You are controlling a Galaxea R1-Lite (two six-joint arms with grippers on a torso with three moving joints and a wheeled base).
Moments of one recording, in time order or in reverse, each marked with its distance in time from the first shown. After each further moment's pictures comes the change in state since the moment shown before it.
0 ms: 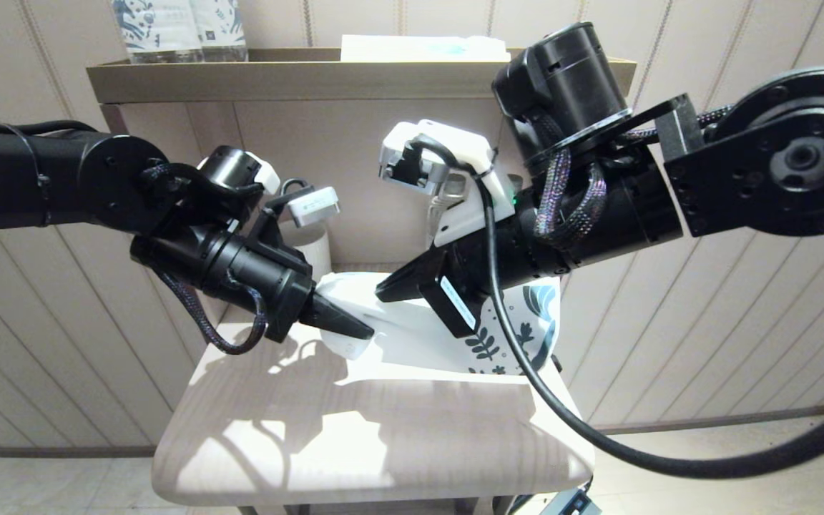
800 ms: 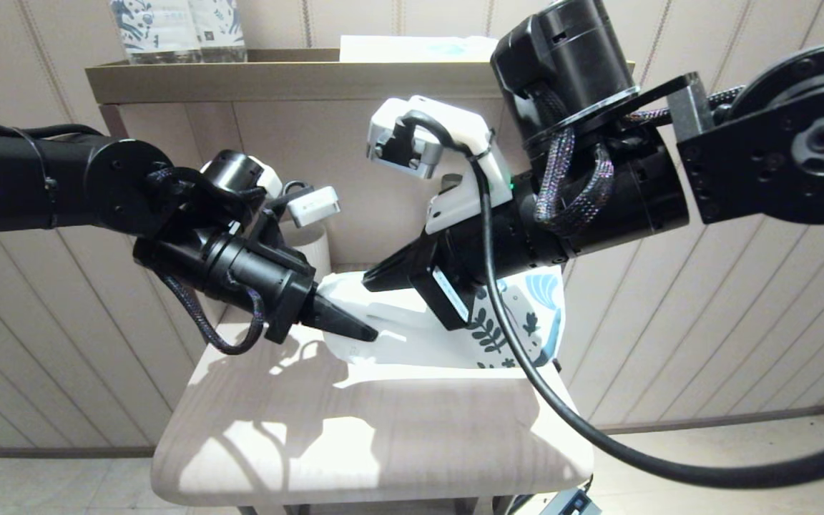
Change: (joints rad) left arm -0.002 0.008 0.003 0.003 -0.061 0.001; right arm 0.022 0.007 -0.053 0.009 0.002 -0.012
